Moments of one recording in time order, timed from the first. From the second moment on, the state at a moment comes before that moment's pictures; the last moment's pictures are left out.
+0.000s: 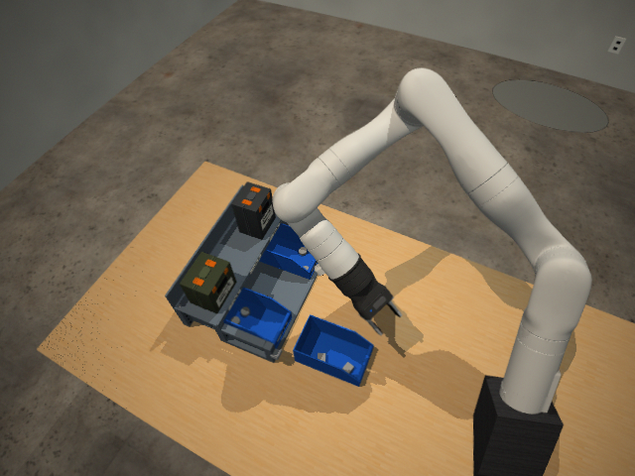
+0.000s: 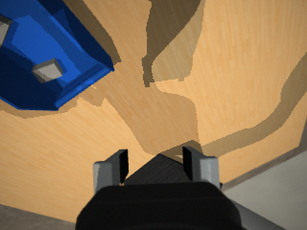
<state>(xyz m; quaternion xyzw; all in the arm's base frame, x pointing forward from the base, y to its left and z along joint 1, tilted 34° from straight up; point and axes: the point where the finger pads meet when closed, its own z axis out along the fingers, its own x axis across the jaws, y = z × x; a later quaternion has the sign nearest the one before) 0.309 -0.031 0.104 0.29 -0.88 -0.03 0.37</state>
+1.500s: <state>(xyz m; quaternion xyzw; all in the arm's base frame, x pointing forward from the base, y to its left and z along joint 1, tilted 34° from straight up) 0.388 -0.003 0.060 0.54 -0.79 0.18 0.24</state>
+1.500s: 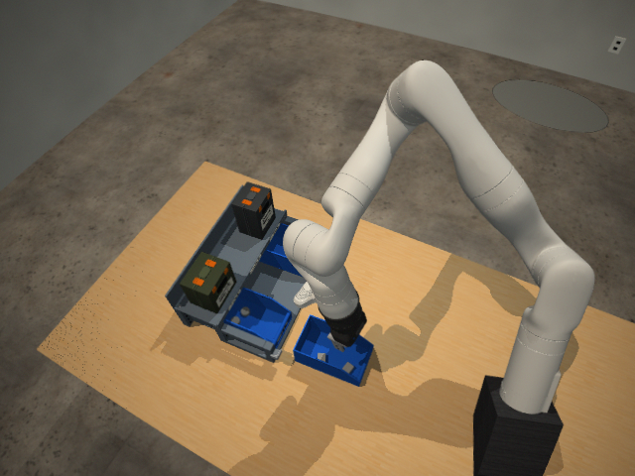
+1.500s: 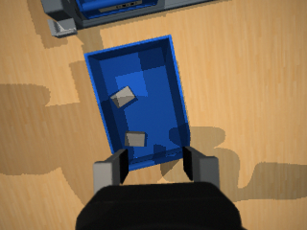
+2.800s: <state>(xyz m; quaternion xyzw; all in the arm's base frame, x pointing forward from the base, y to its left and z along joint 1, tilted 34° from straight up) 0.419 0.041 0.051 0.64 -0.71 0.24 0.18</state>
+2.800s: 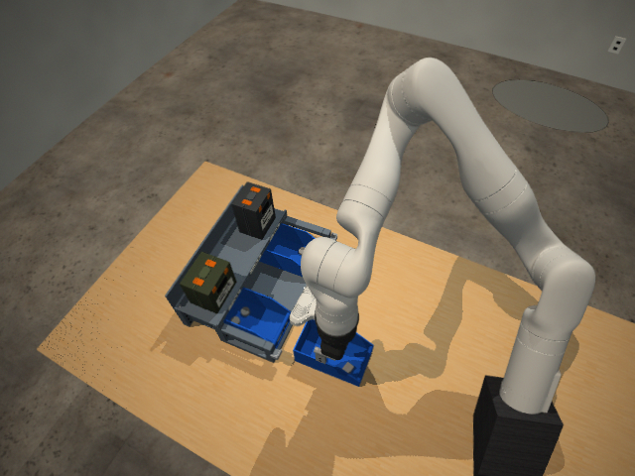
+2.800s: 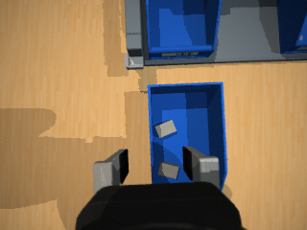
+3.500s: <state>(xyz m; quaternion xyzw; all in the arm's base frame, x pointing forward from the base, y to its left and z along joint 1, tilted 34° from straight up) 0.421 0.045 0.051 0.64 -0.71 0.24 0.17</state>
